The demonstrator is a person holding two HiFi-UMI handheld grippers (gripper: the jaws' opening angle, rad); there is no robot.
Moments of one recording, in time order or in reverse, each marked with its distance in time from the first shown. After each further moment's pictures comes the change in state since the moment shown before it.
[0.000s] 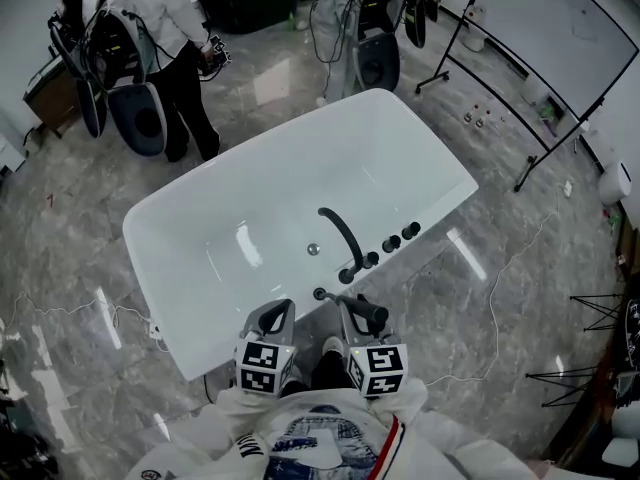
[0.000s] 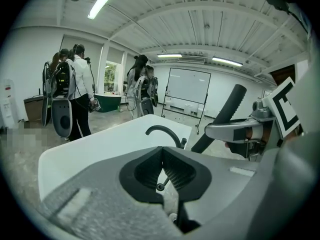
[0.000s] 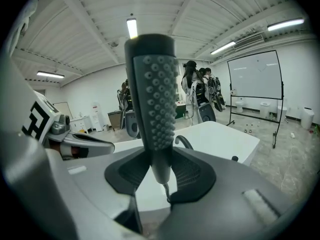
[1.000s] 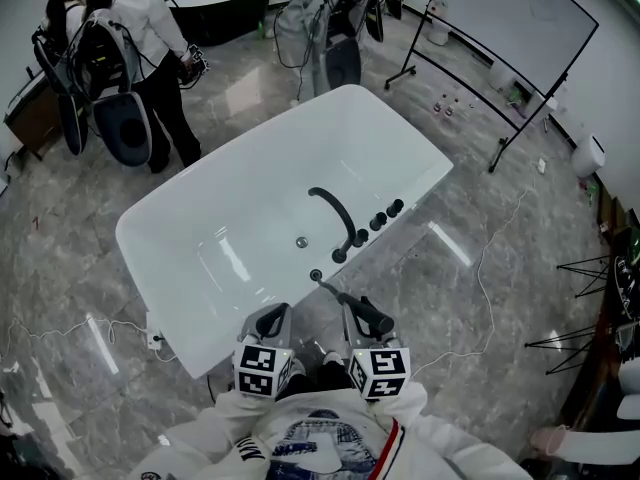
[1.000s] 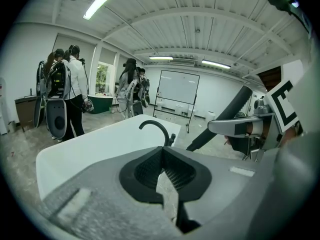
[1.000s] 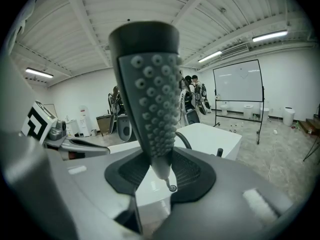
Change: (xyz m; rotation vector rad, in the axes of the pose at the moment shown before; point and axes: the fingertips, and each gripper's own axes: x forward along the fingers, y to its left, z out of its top) left arm -0.070 -0.016 -0.040 0.043 -0.019 -0.102; right arm -0.079 0.042 -0.029 0.048 -0.060 -0.153
